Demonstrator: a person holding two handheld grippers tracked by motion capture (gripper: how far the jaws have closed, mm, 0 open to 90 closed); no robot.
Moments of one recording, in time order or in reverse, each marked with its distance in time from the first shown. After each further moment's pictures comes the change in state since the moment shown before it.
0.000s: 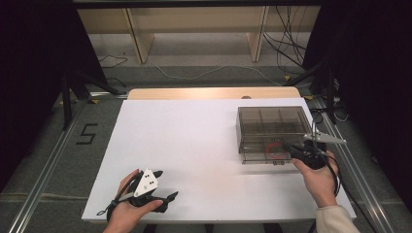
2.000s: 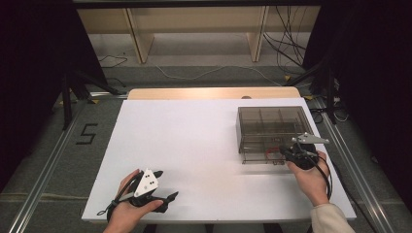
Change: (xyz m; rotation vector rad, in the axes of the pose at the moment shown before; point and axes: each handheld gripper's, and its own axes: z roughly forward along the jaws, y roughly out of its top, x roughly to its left) left arm 0.000 0.000 0.001 0.002 -0.002 0.002; right arm -0.001 -0.014 0.029 0.131 -0.098 -0.106
